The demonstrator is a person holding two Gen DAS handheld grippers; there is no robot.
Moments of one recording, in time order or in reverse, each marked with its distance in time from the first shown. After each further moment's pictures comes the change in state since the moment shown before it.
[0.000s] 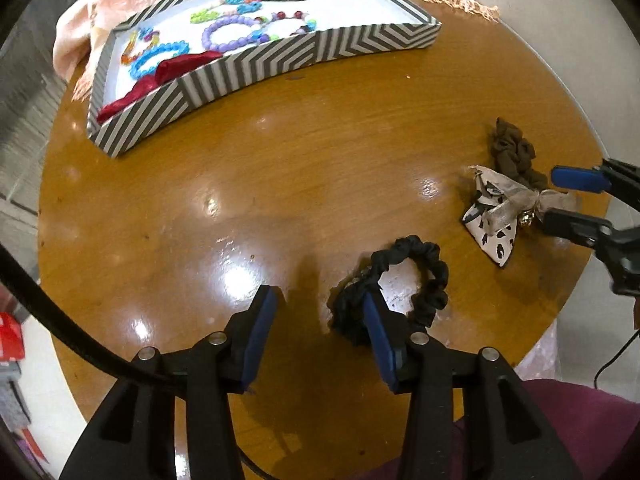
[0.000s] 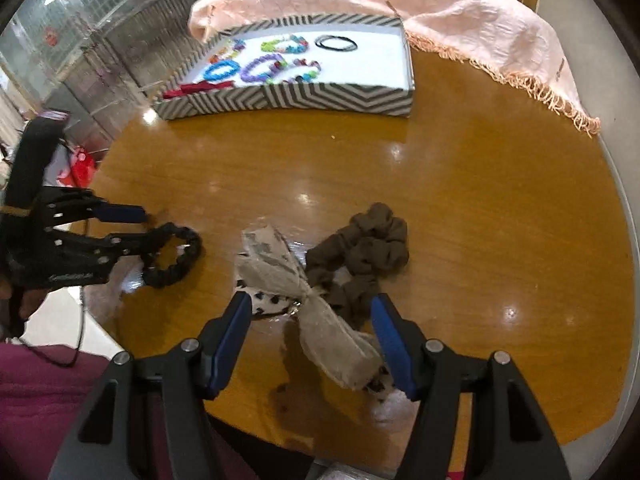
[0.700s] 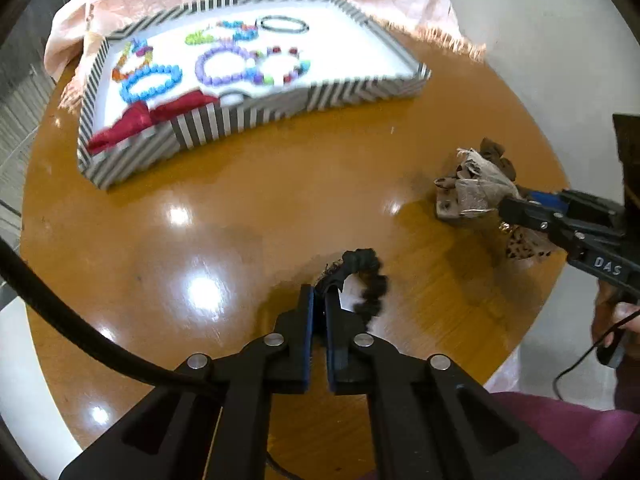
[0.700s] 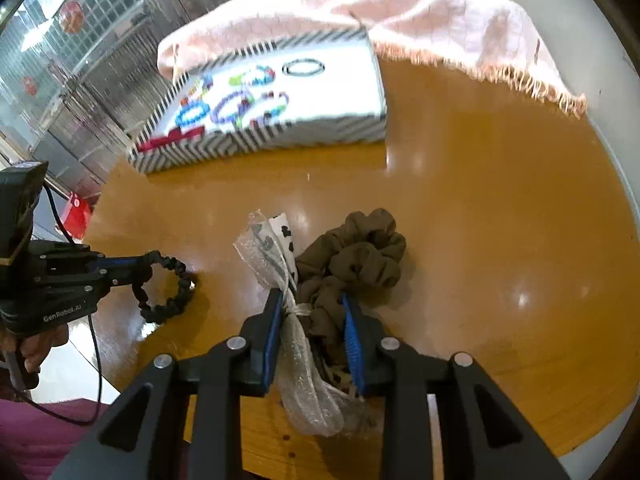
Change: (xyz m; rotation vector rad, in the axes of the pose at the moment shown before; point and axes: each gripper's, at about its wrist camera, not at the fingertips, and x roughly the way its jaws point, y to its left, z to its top) left arm -0.014 0.010 0.038 -0.064 -0.070 -0.154; right arm -0.010 -0.018 0.024 0.128 -0.090 0.033
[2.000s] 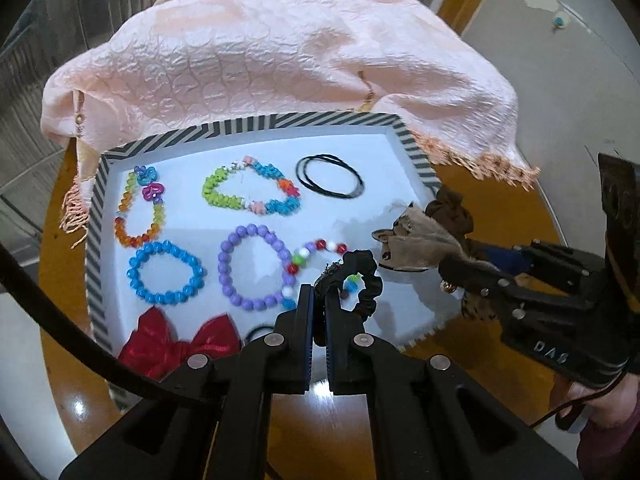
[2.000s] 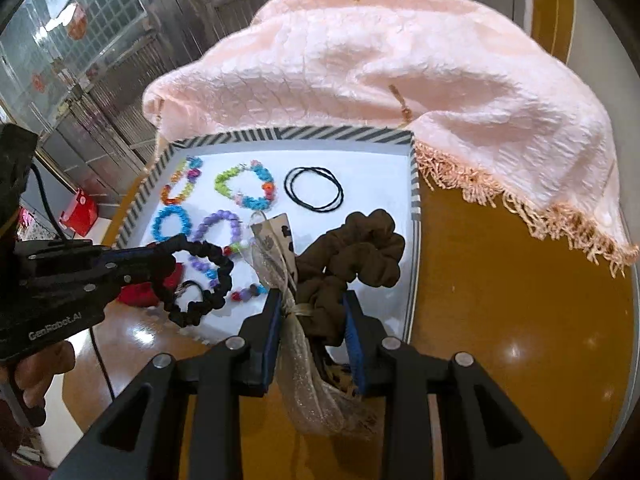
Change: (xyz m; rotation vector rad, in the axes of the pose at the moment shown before) left arm 0.004 0.049 0.171 -0.160 -0.134 0.062; right arm 0.069 0.001 0.187 -0.113 -0.016 0.026
